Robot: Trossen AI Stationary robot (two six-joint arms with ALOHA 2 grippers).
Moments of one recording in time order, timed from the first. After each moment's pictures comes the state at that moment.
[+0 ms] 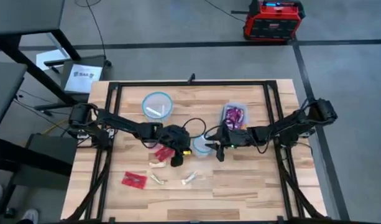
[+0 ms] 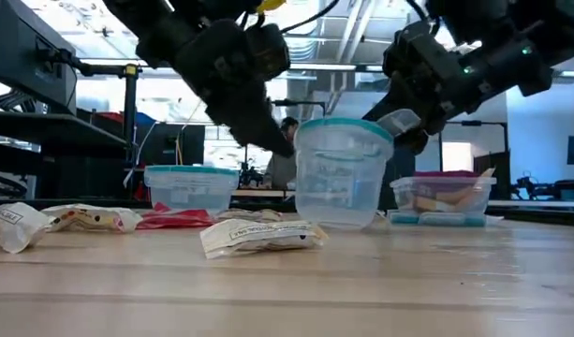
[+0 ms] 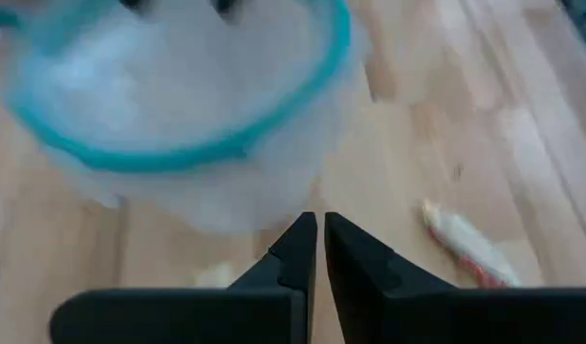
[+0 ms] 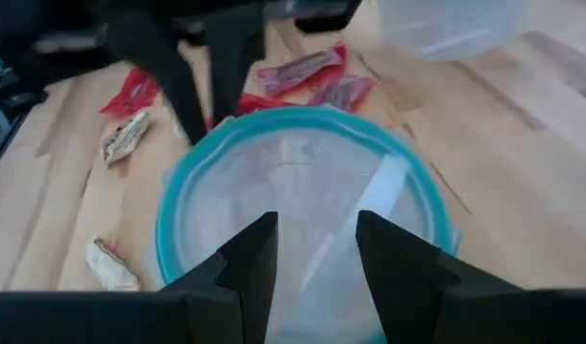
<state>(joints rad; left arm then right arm) -0.09 1.69 0.92 0.13 0.09 -0.10 0.13 1.47 0.52 0.52 0.24 0.33</state>
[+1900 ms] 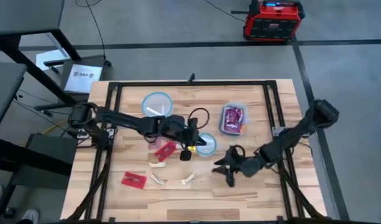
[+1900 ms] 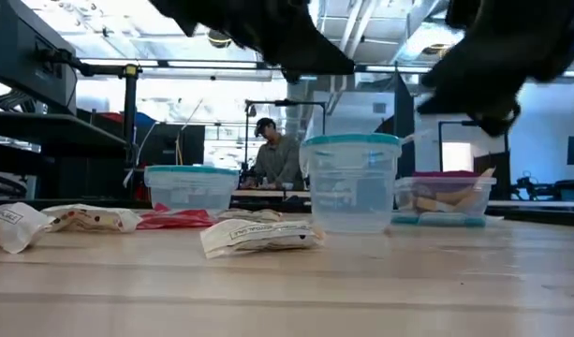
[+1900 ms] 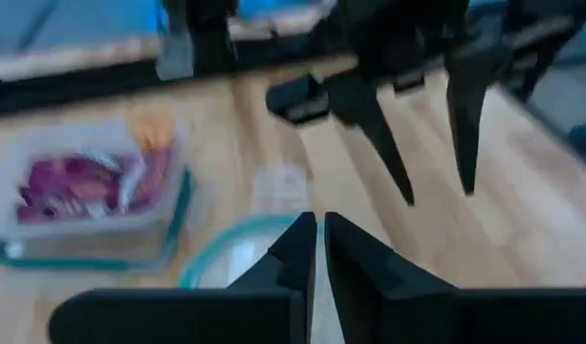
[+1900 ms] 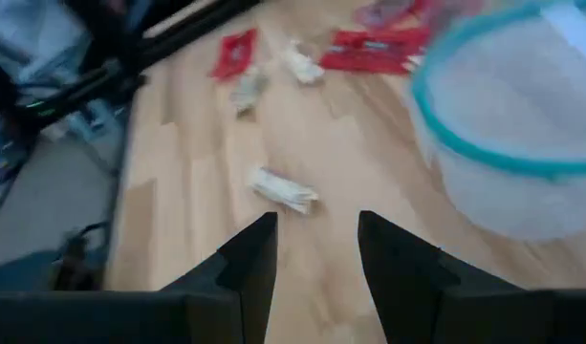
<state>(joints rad) -0.03 1.71 1.10 0.22 0.10 0.16 0.56 1.50 0.60 0.32 0.54 0.82</state>
